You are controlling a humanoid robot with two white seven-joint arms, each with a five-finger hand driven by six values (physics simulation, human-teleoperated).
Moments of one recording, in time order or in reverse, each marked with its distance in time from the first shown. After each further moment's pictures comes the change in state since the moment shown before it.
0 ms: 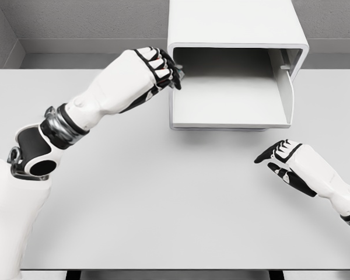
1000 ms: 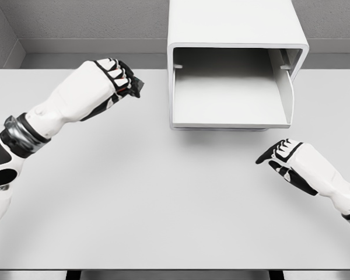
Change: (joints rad) left arm 0.084 0.173 0.082 -0.012 0.069 0.000 0.000; right arm -0.005 -0.007 0.001 -0.001 -0.001 0.000 0.001
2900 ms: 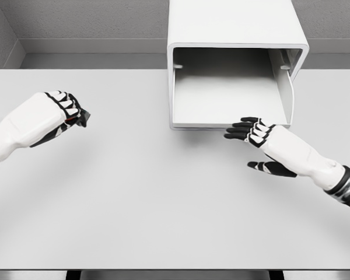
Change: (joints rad) left arm 0.215 0.242 0.138 0.000 0.028 0.000 0.002; right arm -0.311 -0.114 0.305 0.015 -0.038 0.000 -0.001
